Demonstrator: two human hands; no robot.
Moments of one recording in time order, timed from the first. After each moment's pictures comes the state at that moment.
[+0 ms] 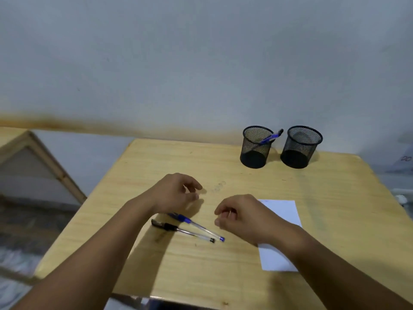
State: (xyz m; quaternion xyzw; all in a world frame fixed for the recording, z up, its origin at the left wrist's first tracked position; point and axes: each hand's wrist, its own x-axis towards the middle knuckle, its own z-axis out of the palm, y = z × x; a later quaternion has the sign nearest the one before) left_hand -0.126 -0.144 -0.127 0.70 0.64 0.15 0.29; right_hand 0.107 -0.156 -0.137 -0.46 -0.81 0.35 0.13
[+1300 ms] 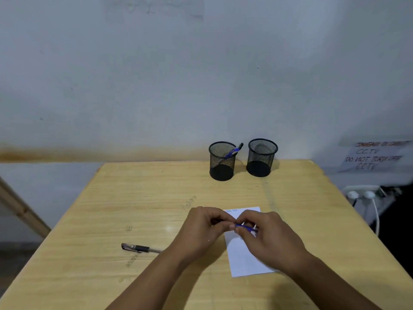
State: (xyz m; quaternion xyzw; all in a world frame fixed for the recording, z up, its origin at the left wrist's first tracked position) left_hand 0.007 -0.185 -0.137 0.67 0.50 0.36 0.41; right_hand 0.195 -0.201 -0.127 -0.59 -0.75 0.21 0.22
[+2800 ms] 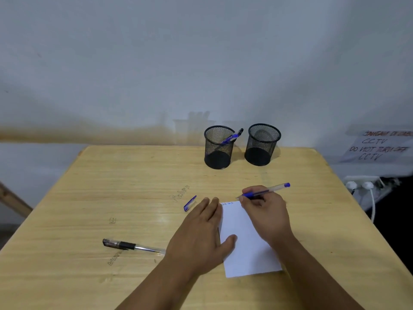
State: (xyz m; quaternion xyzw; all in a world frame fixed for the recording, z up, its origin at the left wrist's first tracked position) left_hand 0.018 -0.180 -0.197 0.80 0.57 0.12 0.12; right_hand 0.193 -0.141 -0.169 -0.66 -0.53 0.34 0.42
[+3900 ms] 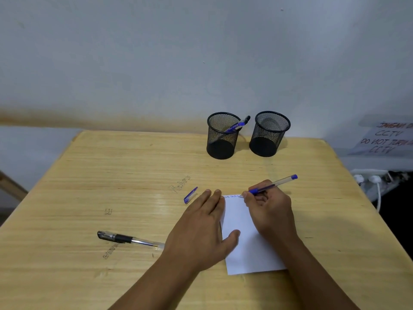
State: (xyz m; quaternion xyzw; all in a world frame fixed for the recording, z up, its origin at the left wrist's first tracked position) left_hand 0.019 -0.181 -0.193 0.80 0.57 0.13 0.12; right_hand 0.194 -0.139 -0.189 -0.64 -0.59 0.23 0.43
